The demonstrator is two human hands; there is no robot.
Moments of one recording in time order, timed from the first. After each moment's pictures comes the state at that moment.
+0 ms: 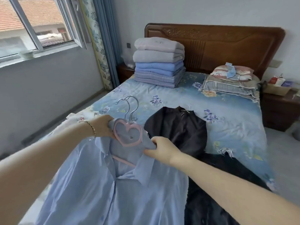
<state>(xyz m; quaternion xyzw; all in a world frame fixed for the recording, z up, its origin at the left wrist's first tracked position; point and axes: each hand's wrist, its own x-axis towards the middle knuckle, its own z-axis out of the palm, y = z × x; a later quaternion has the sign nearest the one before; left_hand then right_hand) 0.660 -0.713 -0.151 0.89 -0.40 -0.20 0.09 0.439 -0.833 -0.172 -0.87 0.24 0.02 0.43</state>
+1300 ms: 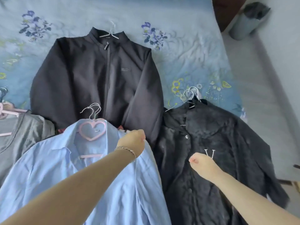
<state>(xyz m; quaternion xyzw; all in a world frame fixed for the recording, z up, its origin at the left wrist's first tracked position) 0.568 -1.107 -0.574 0.74 -0.56 -0.38 -0.03 0.315 -1.108 -0.577 -0.59 0.67 0.19 0.40</state>
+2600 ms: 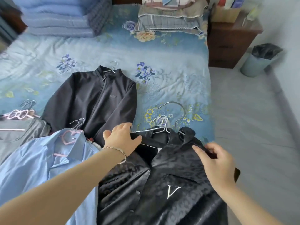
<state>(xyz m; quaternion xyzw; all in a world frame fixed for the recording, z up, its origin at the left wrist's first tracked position) 0.362 -1.174 -0.416 0.87 -0.45 -0.21 0.03 0.115 -1.228 -0.435 -0.62 0.61 -0.32 0.38</state>
